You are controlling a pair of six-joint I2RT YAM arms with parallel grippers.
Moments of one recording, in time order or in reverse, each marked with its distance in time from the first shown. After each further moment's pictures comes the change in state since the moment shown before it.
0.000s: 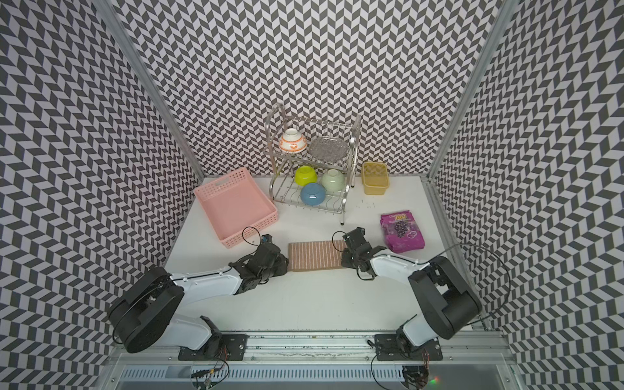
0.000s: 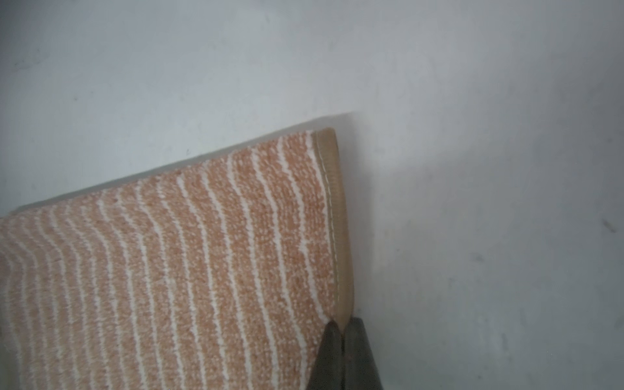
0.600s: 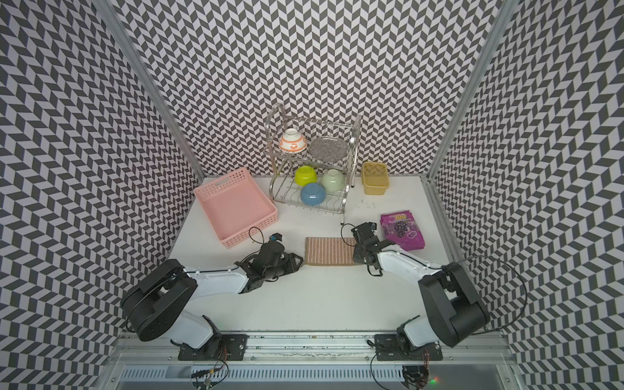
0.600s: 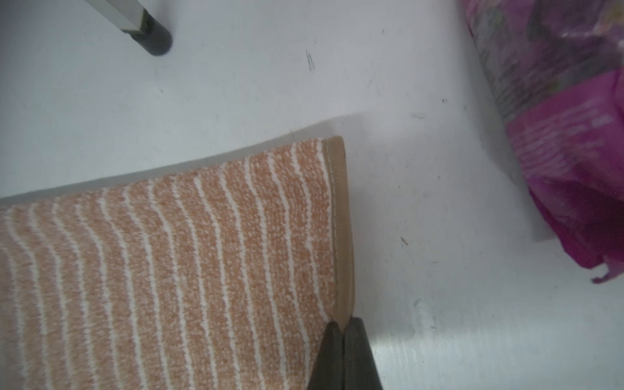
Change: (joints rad) left arm -0.019 0.098 0.008 0.225 0.211 -0.122; right arm -0.045 -0.060 0.075 -0.203 0.159 -0.081
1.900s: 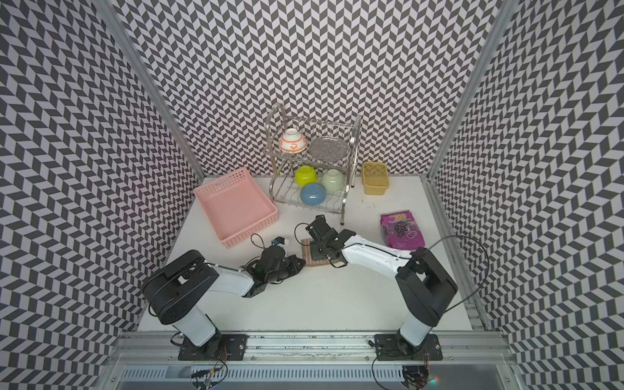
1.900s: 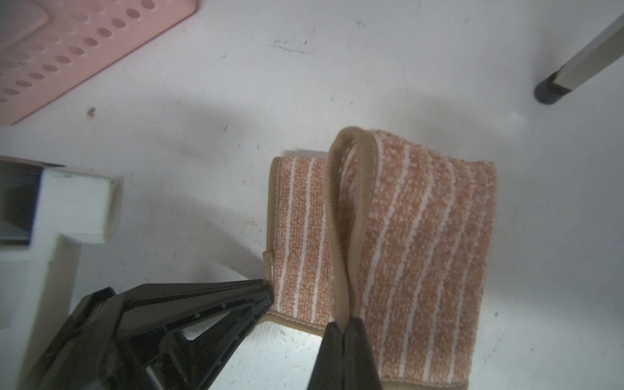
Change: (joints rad) left arm -0.012 0.132 -0.069 0.314 0.066 -0.109; right arm 0.333 0.223 0.364 -0.050 -0.126 -0.059
